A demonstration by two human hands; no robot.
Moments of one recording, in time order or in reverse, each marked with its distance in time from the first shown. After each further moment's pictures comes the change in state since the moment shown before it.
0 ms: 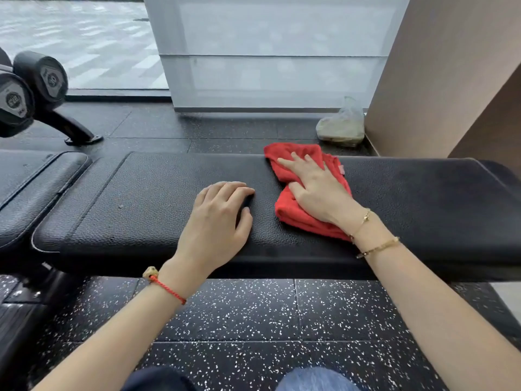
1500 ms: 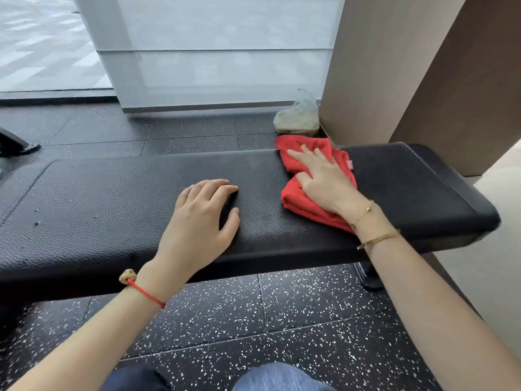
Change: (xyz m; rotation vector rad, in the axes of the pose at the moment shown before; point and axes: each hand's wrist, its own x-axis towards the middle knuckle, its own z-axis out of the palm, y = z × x) left_hand 0.017 0.057 0.024 -0.047 -0.084 0.064; right_hand -0.037 0.093 -0.044 -0.043 0.083 0.217
